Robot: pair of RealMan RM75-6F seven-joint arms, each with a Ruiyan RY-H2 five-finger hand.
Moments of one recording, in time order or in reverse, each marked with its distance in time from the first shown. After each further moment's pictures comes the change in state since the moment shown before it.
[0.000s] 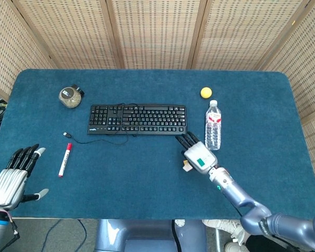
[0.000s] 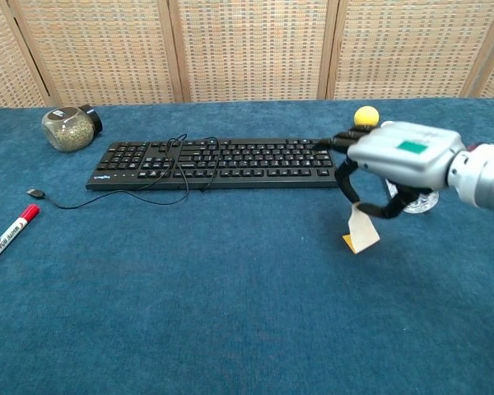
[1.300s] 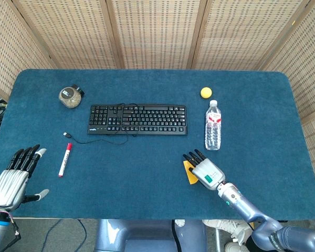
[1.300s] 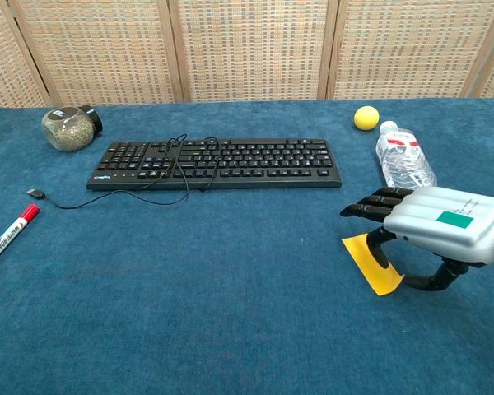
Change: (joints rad) left arm 0.006 -0.017 0.004 0.000 0.009 0.007 0.042; right arm -0.098 0.021 -0.180 -0.003 -0.114 0.038 0.028
